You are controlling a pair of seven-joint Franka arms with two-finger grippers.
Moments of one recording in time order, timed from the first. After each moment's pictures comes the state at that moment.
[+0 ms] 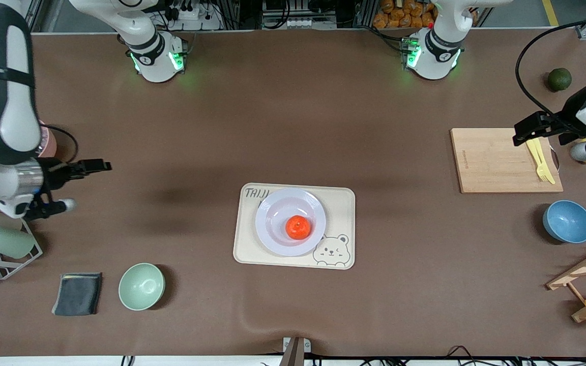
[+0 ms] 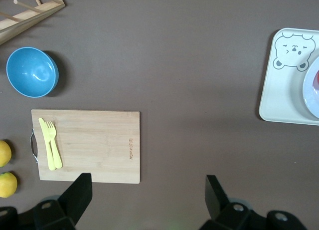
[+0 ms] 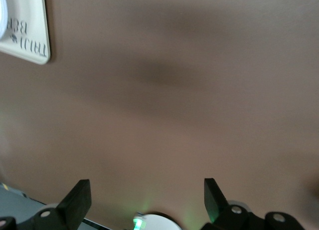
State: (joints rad) left arm -0.03 0.06 -0.04 -1.51 0.00 1.52 -0.08; right arm 0.09 0.37 -0.25 -1.53 0.24 1.43 -0.45
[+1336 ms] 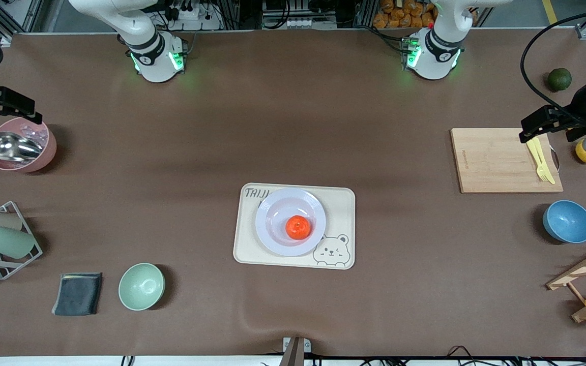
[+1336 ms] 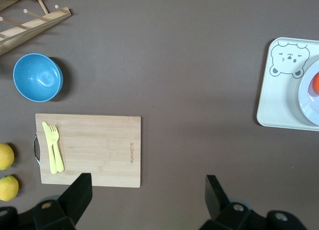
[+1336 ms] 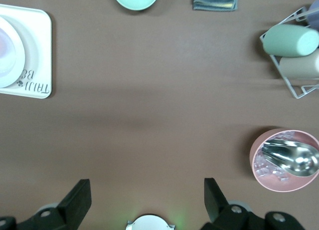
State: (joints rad) left arm -0.02 0.04 -0.04 -1.51 0.00 1.54 -0.08; right arm 0.20 0.03 -0.25 -1.44 0.03 1.36 -0.12
